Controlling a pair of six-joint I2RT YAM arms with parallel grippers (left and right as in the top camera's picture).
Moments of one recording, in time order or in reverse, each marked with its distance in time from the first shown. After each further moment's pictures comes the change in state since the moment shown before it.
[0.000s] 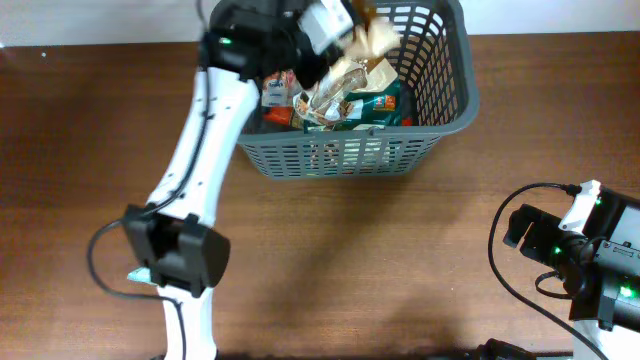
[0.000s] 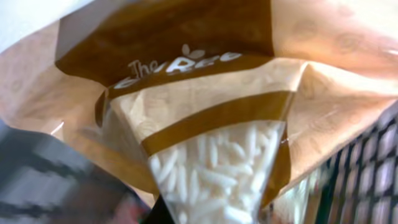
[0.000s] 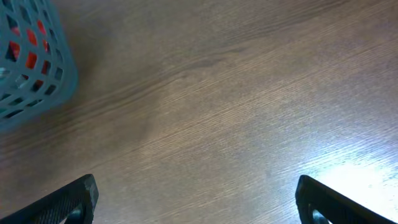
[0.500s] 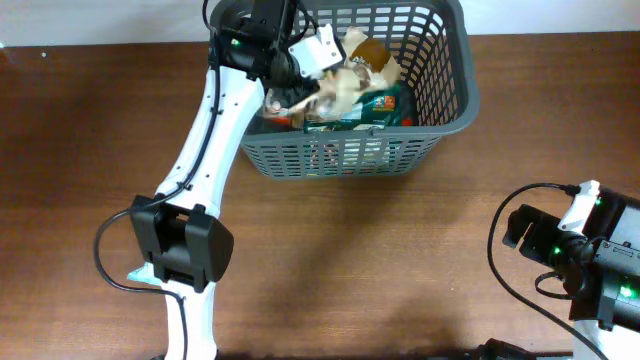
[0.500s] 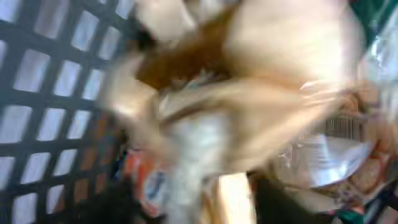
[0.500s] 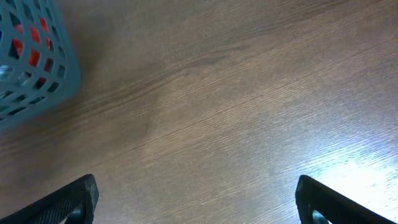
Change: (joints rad) left arm 0.006 0.027 -0.006 -0.114 -0.326 0.165; right arm 0.000 0.000 0.000 -0.007 -0.010 0.000
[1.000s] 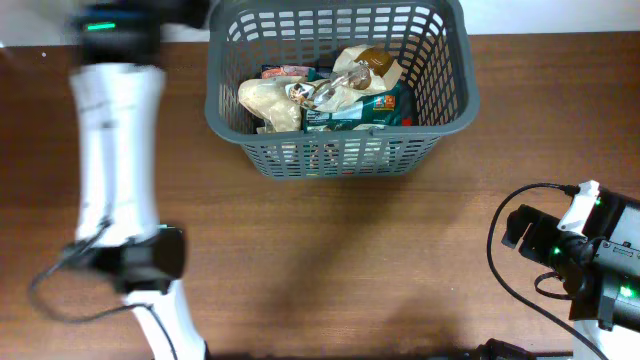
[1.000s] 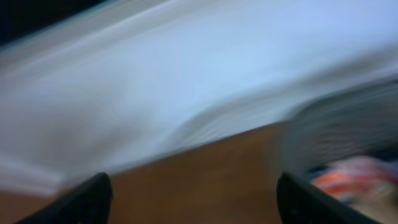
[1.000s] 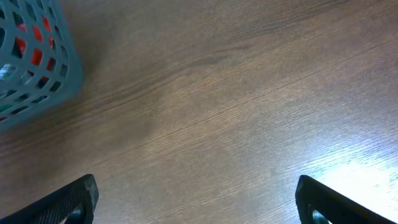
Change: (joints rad) left arm 0.372 -0.096 0.340 0.013 -0.108 -0.484; right arm 0.000 0.000 0.000 -0.001 -0.007 0.001
